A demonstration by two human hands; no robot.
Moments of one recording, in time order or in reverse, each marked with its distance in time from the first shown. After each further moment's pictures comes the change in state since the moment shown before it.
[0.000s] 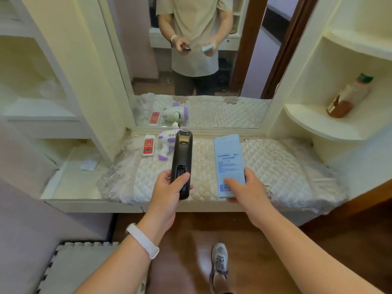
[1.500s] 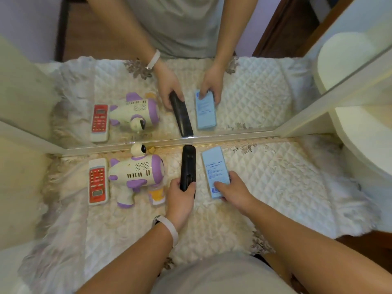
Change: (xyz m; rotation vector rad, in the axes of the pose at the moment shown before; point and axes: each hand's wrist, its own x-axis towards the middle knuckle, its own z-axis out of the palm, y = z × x) left_hand 0.332 -0.113 0.093 0.548 0.109 -0.347; right_hand 0.353 0.102 0.015 -0.241 -0.055 0.513
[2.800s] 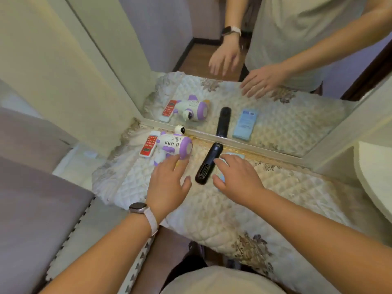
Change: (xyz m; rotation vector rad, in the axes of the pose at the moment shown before) left_hand -0.150 0.035 -0.034 0.963 0.522 0.626; right_hand -0.067 -0.049 -0.074 -1.019 -0.079 -1.221
